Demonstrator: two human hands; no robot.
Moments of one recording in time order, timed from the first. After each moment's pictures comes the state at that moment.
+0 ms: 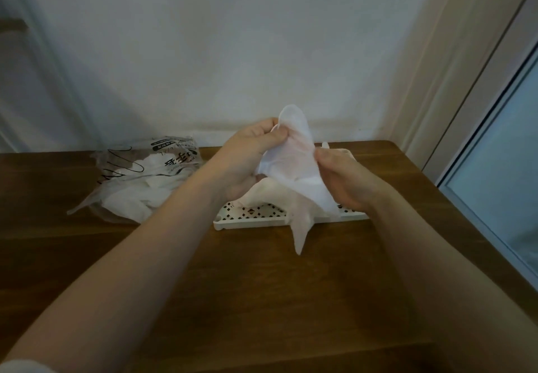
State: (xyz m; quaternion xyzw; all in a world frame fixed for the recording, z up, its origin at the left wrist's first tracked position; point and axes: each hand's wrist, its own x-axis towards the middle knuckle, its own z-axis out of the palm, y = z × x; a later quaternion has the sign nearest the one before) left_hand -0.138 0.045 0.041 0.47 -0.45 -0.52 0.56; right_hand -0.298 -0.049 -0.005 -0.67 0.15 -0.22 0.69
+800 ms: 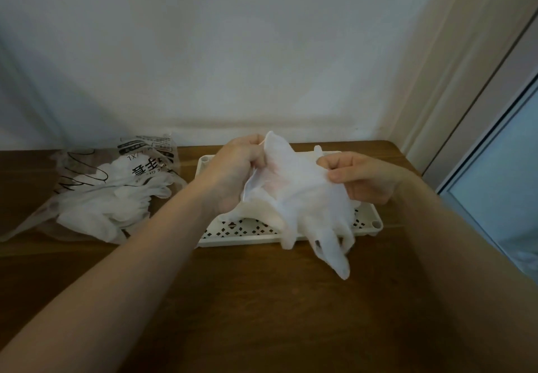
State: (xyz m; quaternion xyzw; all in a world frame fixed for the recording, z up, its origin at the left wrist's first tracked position) left_hand -0.138 -0.003 0.017 0.54 -0.38 -0.51 0.55; right_hand -0.330 -0.125 -0.002 -0.65 0.15 -0.04 0.74
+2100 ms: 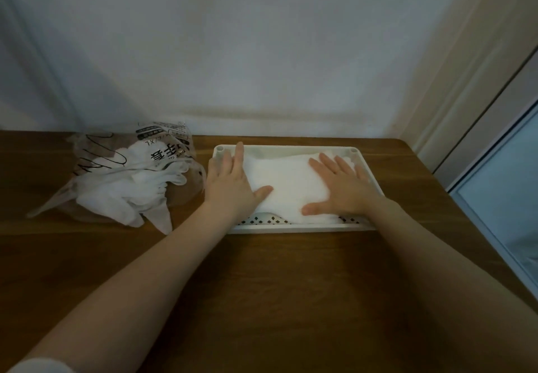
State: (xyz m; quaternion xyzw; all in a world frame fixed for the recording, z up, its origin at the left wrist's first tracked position) left_hand -0.096 -0.010 -0.067 0.81 -0.58 -0.01 -0.05; right_hand -0.296 -0.121 -0.065 -0.90 0.42 0.10 0.08
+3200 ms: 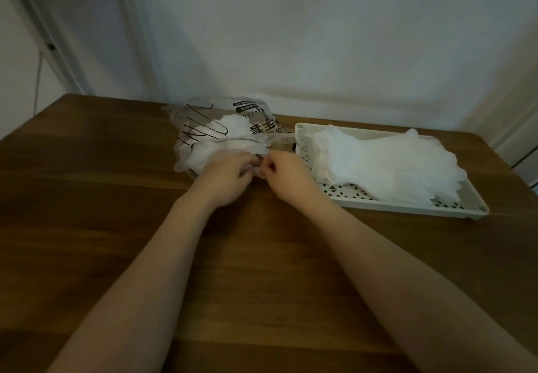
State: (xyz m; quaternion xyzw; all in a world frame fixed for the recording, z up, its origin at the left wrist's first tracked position) left_hand 0.024 0.104 -0.072 0.76 -0.59 -0.13 0.23; right_hand -0.095 0.027 -0.067 -0.90 0.35 -0.15 0.21
